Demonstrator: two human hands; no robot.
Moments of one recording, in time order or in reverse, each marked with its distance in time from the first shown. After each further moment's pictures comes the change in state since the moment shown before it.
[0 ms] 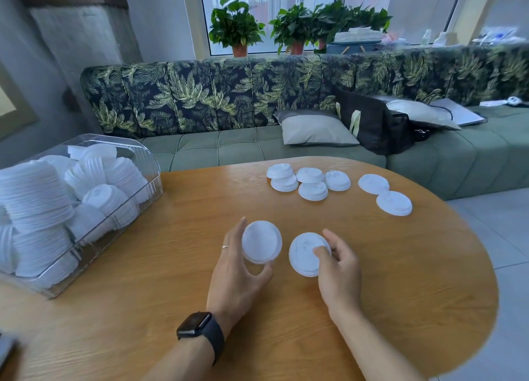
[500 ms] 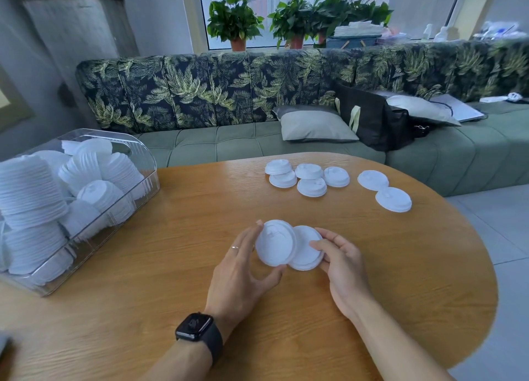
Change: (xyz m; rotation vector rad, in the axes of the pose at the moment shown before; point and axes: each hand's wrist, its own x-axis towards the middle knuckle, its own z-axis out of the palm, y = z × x) left_hand -0.006 0.006 0.004 0.095 -0.025 0.196; right_hand 0.020 0.001 -0.014 0.302 -0.223 0.170
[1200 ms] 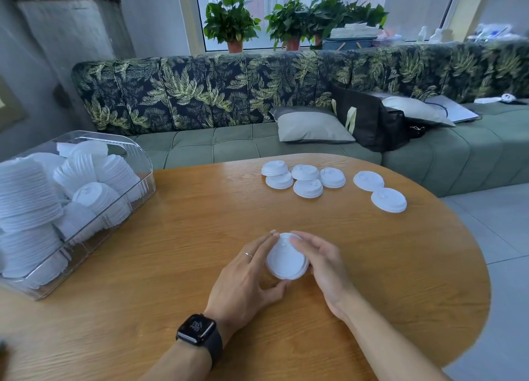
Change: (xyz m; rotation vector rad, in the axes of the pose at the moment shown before) left_hand -0.001 0.003 0.004 0.119 -0.152 0.144; right_hand -0.007 -0.003 0.011 -0.172 -0.194 -0.014
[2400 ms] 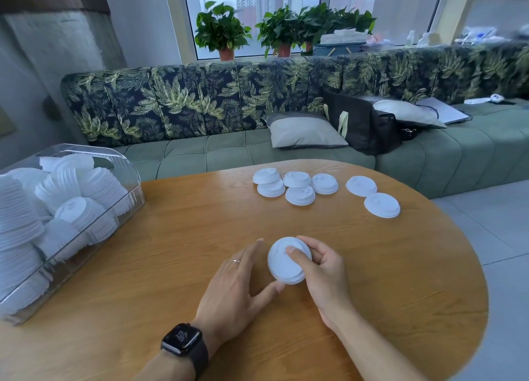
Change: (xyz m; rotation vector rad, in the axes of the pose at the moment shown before) left_hand 0.012 -0.004 -0.001 -0.003 -0.087 -0.117; right_hand 0.006 0.006 -0.002 0.036 0.224 -0.076
